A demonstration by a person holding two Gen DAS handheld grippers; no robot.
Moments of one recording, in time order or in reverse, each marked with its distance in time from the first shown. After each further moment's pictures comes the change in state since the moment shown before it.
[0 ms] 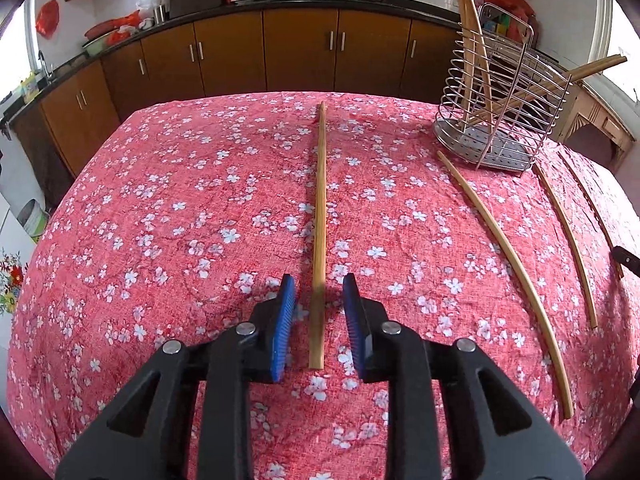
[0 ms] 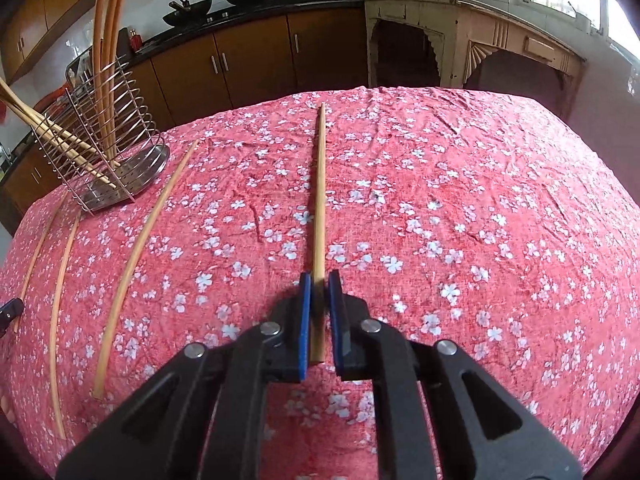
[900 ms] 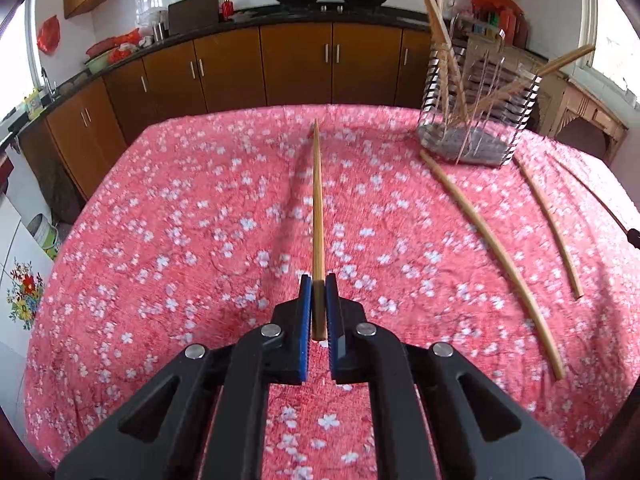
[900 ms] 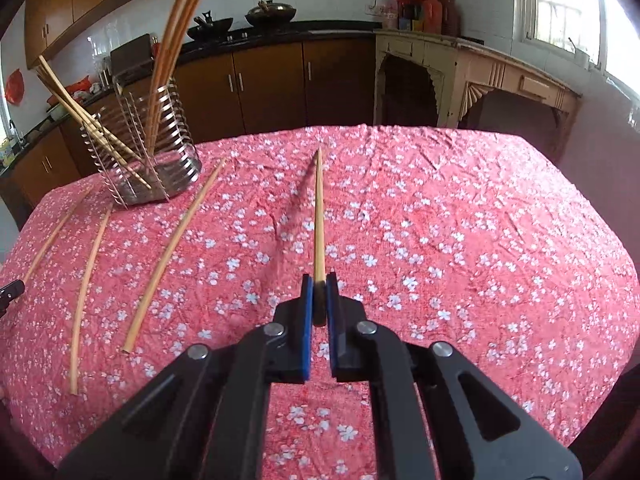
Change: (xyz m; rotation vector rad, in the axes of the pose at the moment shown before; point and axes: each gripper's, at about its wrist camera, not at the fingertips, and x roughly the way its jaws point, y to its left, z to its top) left arm -0.052 -0.006 -0.020 0.039 -0.067 0.005; right arm -0.078 0.005 -0.017 -0.083 -0.121 -0.001
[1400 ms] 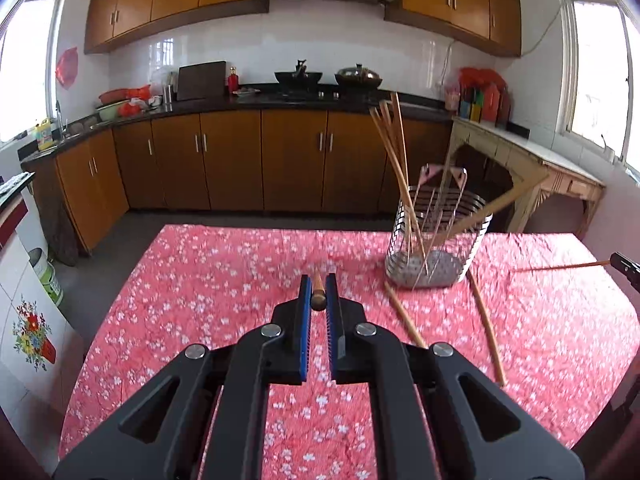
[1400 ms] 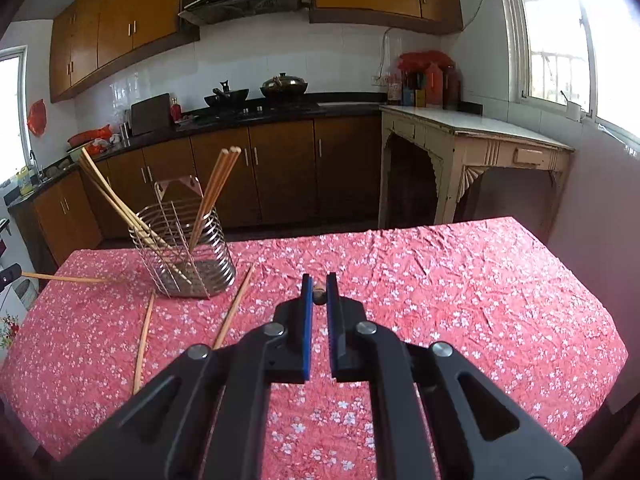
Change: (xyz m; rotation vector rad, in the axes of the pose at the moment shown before) left arm -0.096 0.000 0.074 -0.055 -0.273 -0.038; right arm -0.083 0.005 0.067 -0.010 -0.238 0.033
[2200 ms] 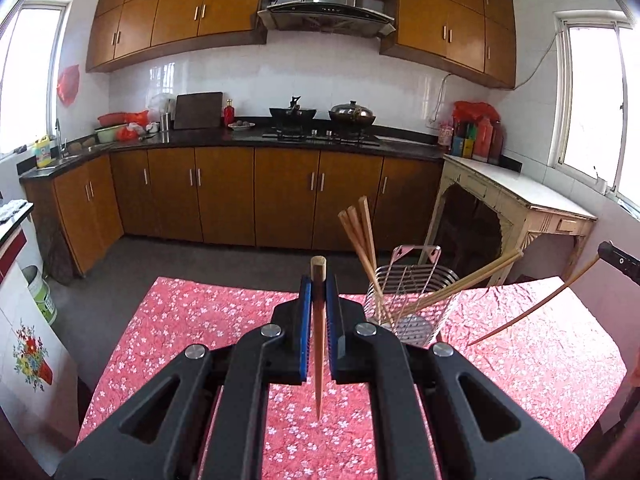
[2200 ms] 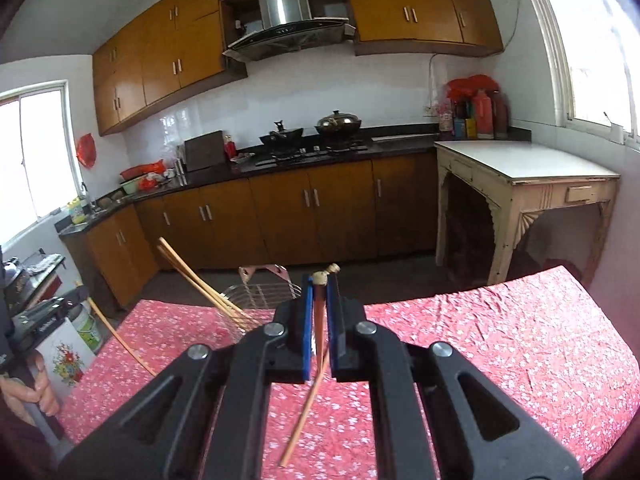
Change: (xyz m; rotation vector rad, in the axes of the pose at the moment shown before) left arm -0.025 -0.025 0.066 -0.008 -0.104 -0.029; right arm -0.039 0.042 0.100 0.018 -0.088 0.230
